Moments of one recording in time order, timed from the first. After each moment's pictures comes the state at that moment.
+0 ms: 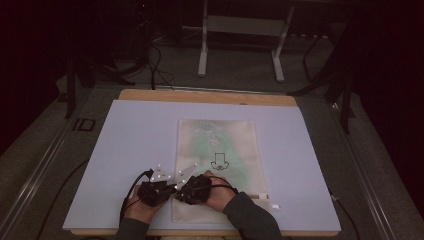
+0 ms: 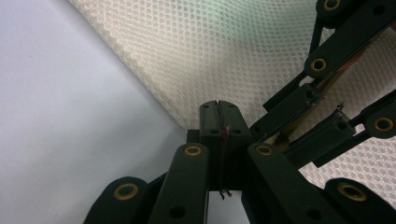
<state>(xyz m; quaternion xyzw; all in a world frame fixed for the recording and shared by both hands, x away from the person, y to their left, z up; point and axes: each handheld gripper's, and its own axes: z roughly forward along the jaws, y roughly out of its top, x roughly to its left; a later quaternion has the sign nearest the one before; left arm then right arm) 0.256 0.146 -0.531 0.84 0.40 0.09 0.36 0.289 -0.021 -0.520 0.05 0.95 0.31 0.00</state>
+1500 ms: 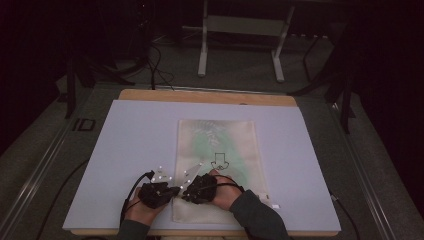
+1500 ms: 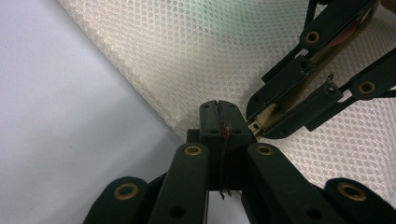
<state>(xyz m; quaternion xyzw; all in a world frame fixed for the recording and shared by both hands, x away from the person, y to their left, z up) 0.251 0.142 -0.529 0.84 0.40 0.07 0.36 0.291 -0.035 -0.517 0.04 0.96 0.29 0.00</state>
